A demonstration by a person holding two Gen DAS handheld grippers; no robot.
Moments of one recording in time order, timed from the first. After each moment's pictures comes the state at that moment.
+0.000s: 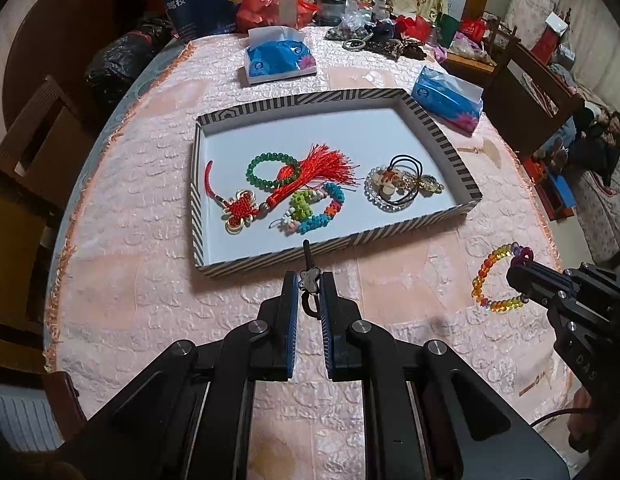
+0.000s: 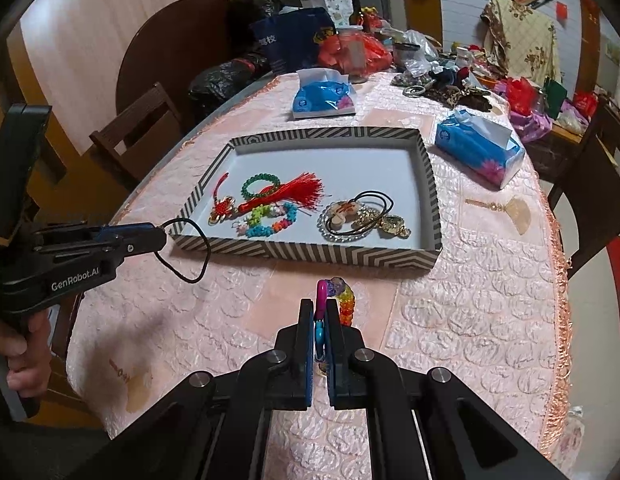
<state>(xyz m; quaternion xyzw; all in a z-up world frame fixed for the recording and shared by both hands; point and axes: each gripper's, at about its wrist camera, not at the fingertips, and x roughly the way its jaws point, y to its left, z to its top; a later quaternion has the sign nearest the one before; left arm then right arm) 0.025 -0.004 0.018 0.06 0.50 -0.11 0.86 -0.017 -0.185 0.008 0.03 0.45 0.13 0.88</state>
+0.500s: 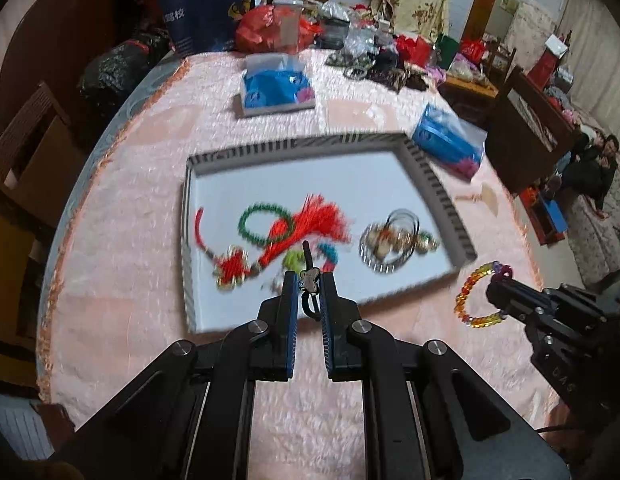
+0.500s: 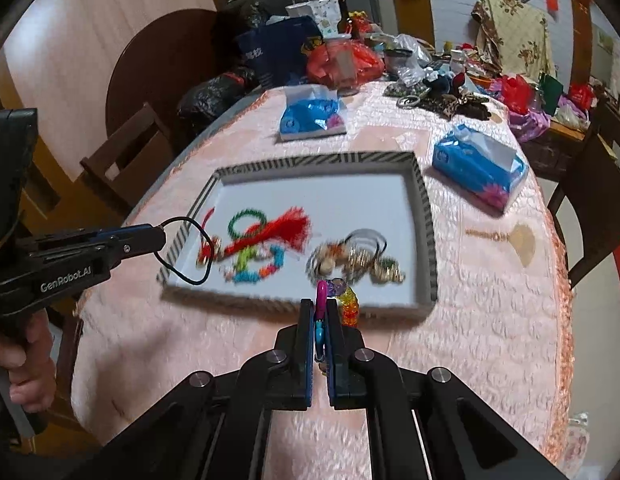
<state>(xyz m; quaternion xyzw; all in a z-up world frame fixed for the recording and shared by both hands) 0.080 -0.011 0.042 0.02 0.48 -0.12 0.87 0.035 -0.196 0.019 0.06 0.44 0.13 0.89</state>
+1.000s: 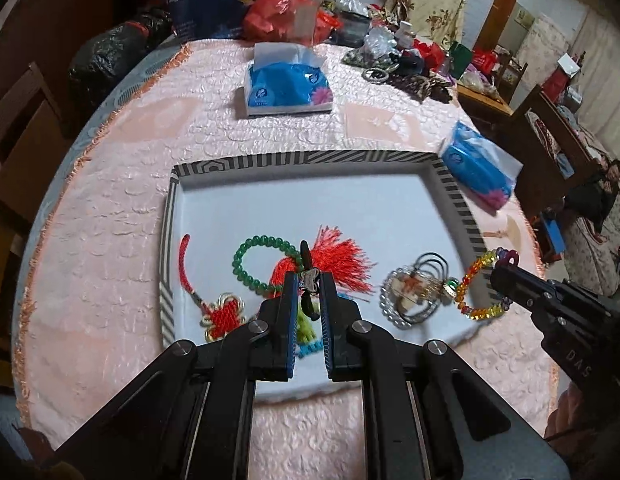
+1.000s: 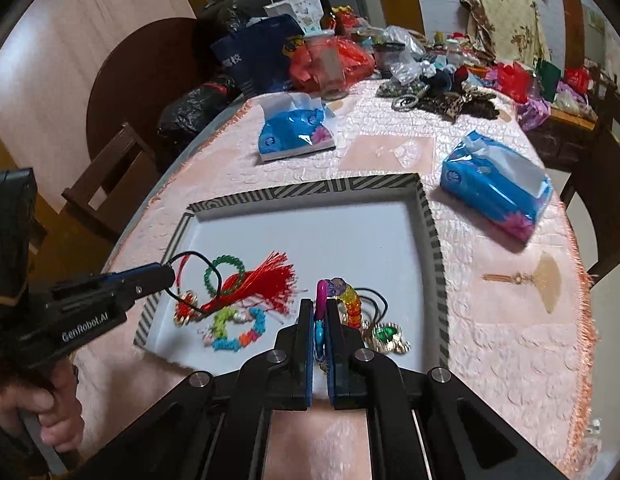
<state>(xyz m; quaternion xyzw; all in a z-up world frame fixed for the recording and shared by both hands) 0.149 -0.007 0.004 -0.01 0.49 -0.12 0.86 0.117 -0.201 0.002 0.09 0.45 0.12 0.88</state>
